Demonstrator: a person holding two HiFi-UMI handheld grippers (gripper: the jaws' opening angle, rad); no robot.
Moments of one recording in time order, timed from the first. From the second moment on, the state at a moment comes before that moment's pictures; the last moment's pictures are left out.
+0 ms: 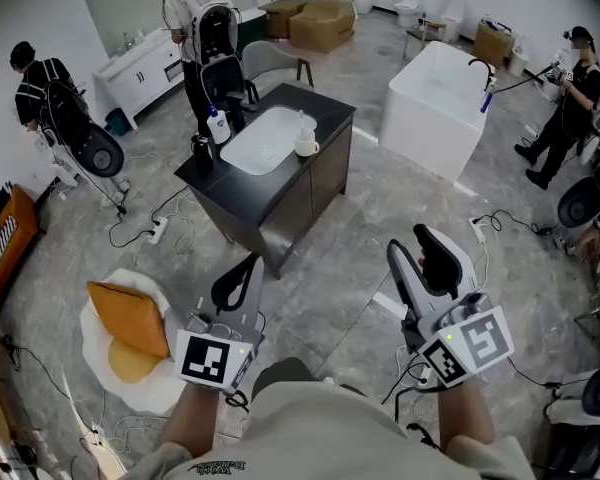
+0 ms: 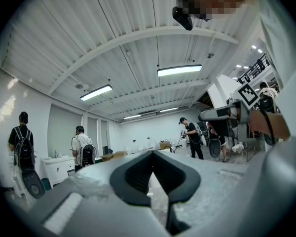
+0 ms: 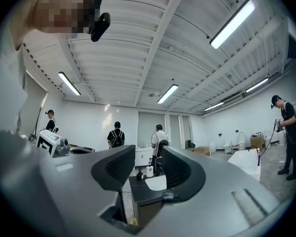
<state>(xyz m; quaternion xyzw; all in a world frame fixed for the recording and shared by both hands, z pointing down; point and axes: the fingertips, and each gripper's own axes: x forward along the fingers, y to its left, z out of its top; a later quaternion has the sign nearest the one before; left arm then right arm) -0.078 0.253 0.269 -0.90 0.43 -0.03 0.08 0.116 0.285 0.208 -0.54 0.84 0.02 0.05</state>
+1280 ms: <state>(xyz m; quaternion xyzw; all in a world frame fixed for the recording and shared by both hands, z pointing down) -0.054 0.064 0.318 -0.90 0.43 -0.04 0.09 0.130 0.091 0.270 -0.52 0.85 0.00 0.04</state>
